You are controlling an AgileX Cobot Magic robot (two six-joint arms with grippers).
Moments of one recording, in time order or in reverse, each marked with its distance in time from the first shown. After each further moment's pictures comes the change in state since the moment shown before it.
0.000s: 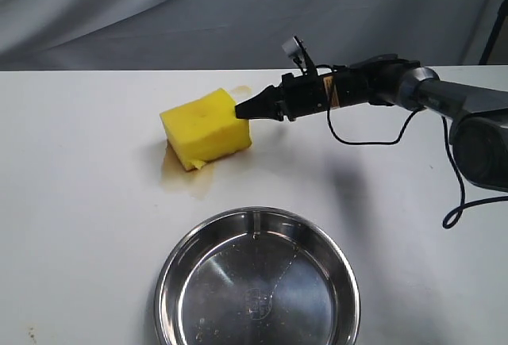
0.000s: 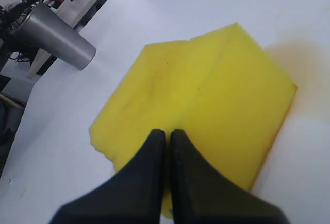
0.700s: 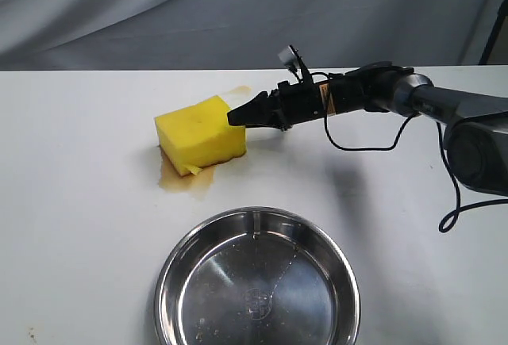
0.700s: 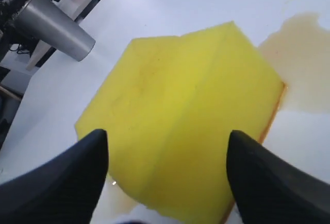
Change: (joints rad) left arm 0.000 0.000 0.000 0.000 0.000 0.000; right arm 0.008 0.019 0.000 0.000 -0.003 -0.043
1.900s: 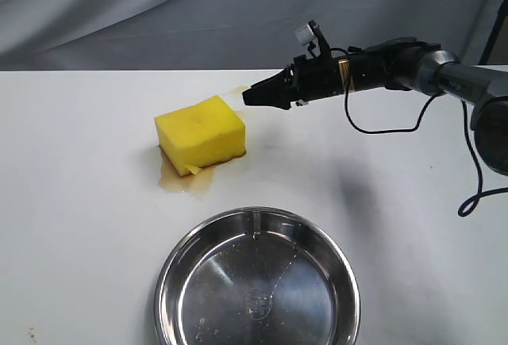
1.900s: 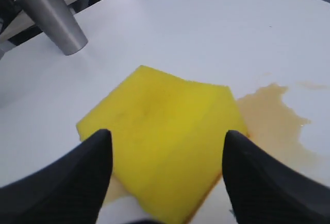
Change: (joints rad) left arm 0.000 0.000 0.000 0.000 0.000 0.000; right arm -0.049 -0.097 0.045 -0.002 -0.003 -0.266
